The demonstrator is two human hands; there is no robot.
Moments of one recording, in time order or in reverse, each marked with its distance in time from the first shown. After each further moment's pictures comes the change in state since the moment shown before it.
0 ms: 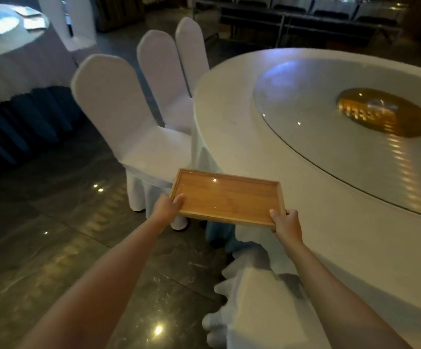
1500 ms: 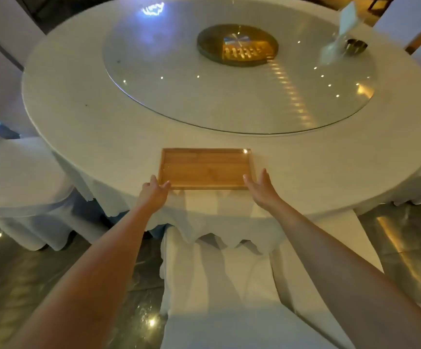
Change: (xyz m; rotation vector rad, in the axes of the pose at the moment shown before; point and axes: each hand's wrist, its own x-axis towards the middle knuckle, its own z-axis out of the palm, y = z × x) left_hand -0.024 0.113 0.274 0.465 -0.400 0.275; right_hand 0.073 0.117 -0.216 -0.173 0.012 0.206
